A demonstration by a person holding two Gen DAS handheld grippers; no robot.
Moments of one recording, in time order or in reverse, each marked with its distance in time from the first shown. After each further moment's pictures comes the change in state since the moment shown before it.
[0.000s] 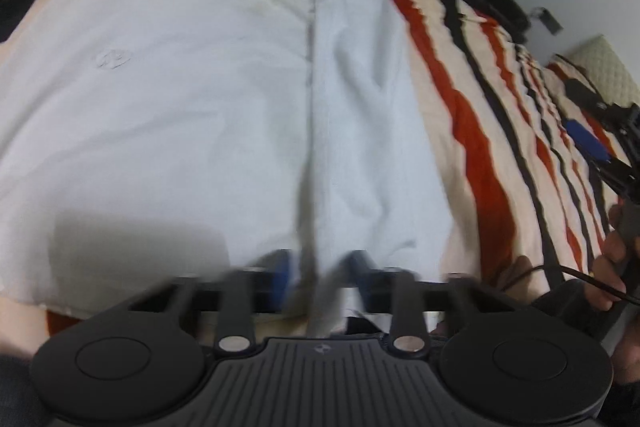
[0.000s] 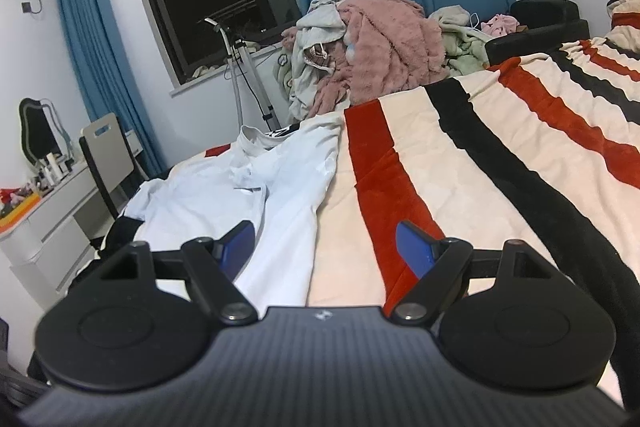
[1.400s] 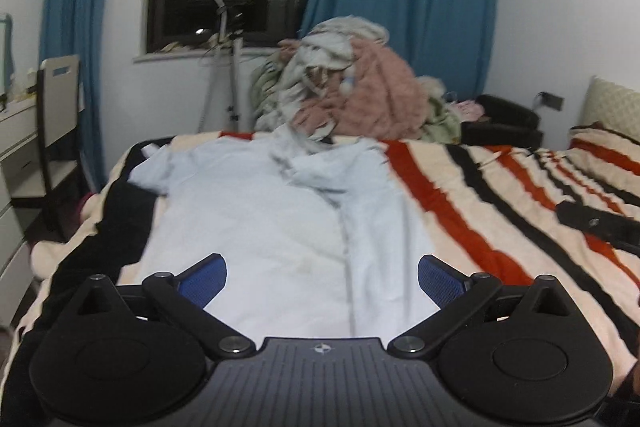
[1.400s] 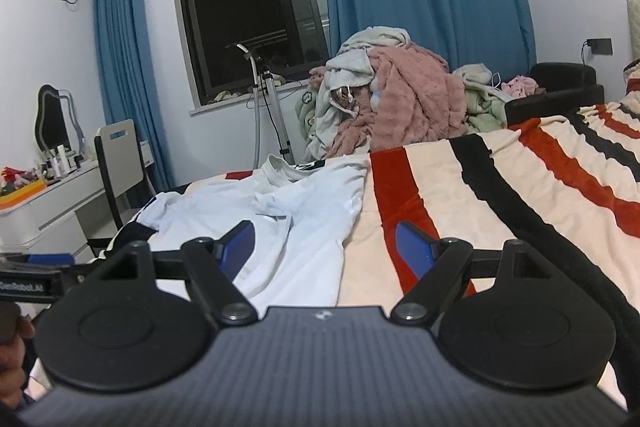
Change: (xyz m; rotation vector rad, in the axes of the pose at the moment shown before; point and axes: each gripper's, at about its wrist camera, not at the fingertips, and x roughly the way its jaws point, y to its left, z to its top) left arm -0.071 -0.049 0.038 0.255 -0.597 0.280; right arm -0.011 0.048 -0.013 -0.125 -0.141 0.016
